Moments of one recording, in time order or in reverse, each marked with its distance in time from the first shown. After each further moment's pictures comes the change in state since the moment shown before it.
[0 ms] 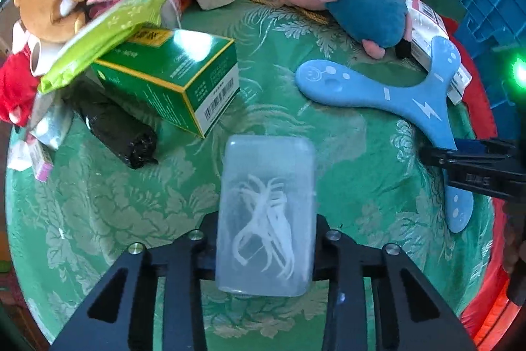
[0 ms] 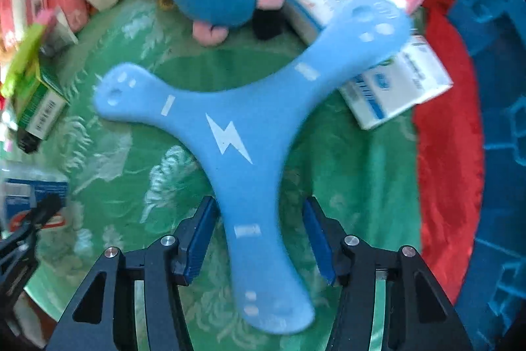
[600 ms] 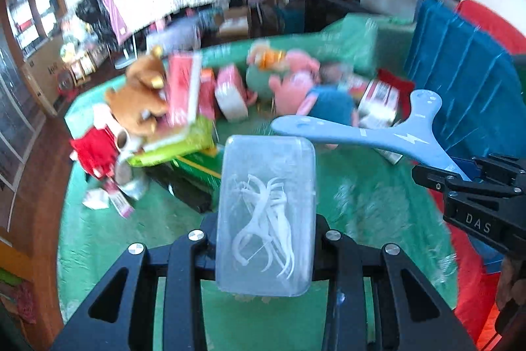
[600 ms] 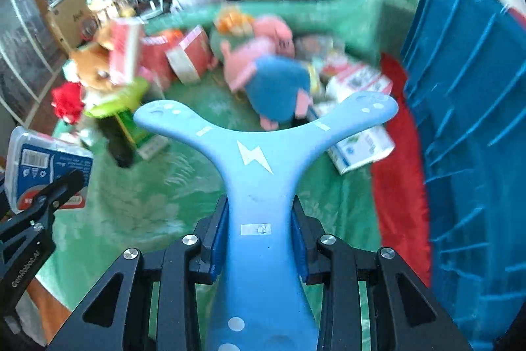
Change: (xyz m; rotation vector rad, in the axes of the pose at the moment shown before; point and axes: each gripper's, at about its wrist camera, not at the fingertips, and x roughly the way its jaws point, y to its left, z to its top) left arm -0.193 -0.027 -0.023 0.041 -0.376 0.063; right arm -0.183 0.044 -0.076 -0.059 -0.380 0.060
